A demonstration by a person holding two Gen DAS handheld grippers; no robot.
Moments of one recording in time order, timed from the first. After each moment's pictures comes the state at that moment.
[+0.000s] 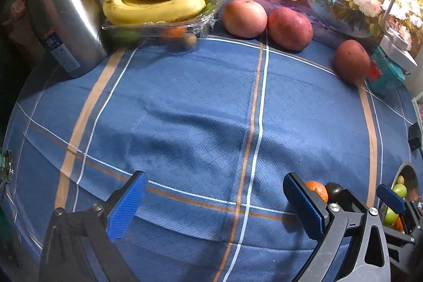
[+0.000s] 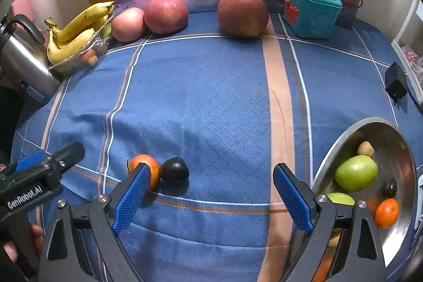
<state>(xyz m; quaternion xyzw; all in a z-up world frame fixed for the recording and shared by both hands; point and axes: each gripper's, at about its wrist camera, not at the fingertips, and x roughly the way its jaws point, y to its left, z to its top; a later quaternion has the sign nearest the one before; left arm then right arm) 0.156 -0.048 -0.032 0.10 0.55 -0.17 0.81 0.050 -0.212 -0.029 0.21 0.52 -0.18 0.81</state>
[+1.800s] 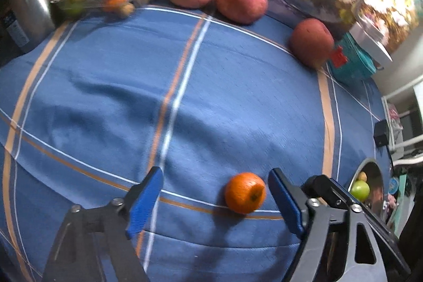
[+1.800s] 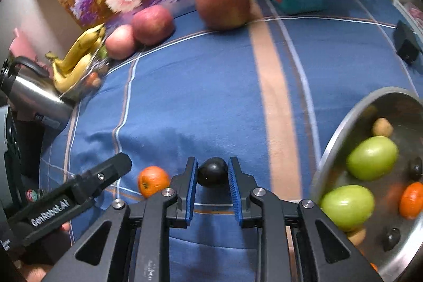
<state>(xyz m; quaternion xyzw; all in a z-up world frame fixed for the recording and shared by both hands) 0.132 -0.100 -0.050 0.02 0.61 -0.25 0.75 0.022 -0.240 -0.038 0.32 0.49 -0.16 0.79</state>
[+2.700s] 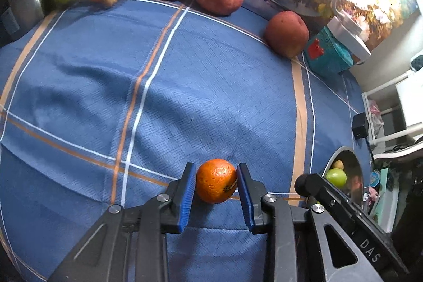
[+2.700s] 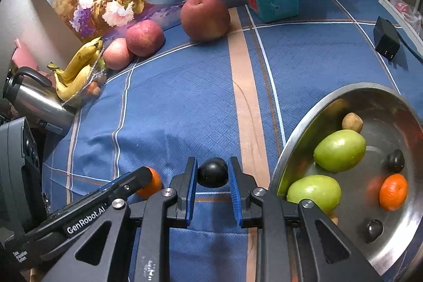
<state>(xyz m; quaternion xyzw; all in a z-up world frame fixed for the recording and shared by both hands) 0.109 -0.101 -0.039 -0.01 0.62 -0.28 0.73 -0.005 -0.251 -0.021 0.32 0.48 -0.17 0.80</state>
